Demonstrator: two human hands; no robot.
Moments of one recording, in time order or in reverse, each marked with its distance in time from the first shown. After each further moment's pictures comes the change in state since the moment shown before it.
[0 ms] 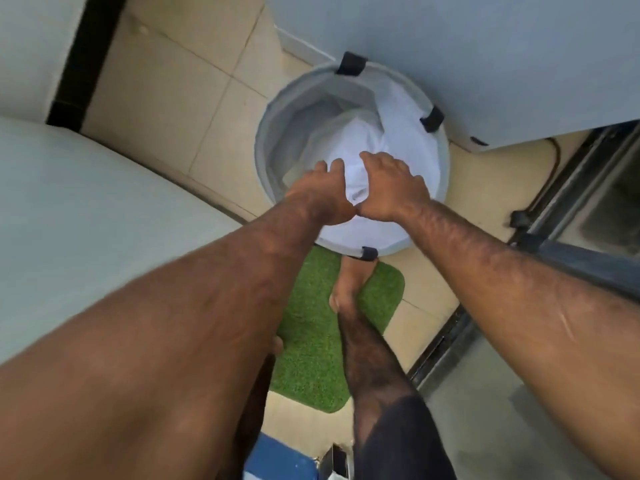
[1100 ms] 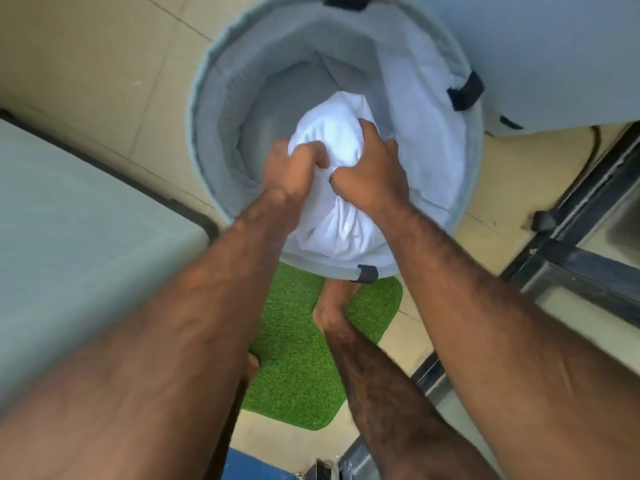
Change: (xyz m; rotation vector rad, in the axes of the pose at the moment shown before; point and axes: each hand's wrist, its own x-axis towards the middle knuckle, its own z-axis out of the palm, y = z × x) left_hand 0.116 -0.031 0.054 -1.170 0.319 -0.315; right_hand 0.097 0.007 0.059 0.561 0.156 0.201
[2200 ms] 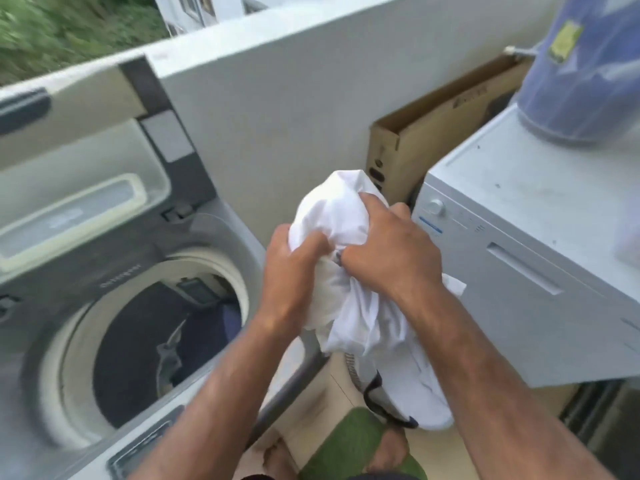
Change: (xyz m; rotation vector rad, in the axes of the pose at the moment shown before) left_hand -0.596 0.191 -0.446 -0.555 0.255 0.675; right_hand -0.664 -0.401 -0.229 -0.366 0.278 -0.794
